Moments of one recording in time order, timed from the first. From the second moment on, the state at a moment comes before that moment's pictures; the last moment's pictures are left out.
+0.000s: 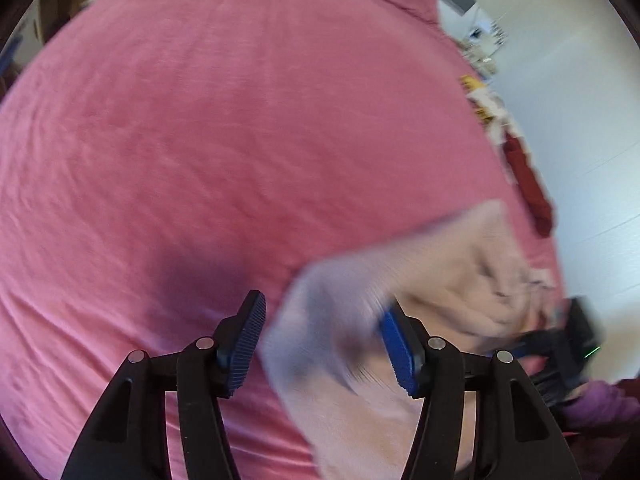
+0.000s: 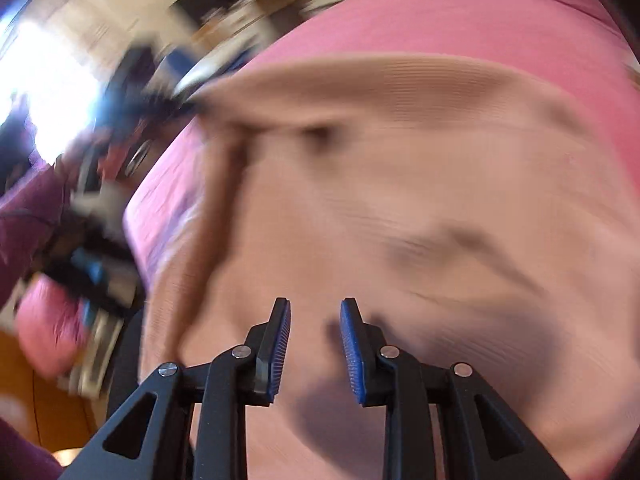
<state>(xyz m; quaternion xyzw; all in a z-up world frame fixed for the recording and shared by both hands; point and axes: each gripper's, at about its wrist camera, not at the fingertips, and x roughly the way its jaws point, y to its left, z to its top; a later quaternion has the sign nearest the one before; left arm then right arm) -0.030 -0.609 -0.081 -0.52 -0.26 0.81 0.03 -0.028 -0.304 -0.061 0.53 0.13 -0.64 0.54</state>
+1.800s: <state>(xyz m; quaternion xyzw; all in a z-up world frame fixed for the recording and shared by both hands) -0.213 -0.467 -0.110 -0.44 0.28 0.85 -0.07 -0.255 -0.238 -0.028 0.54 -0.10 -0.73 0.40</state>
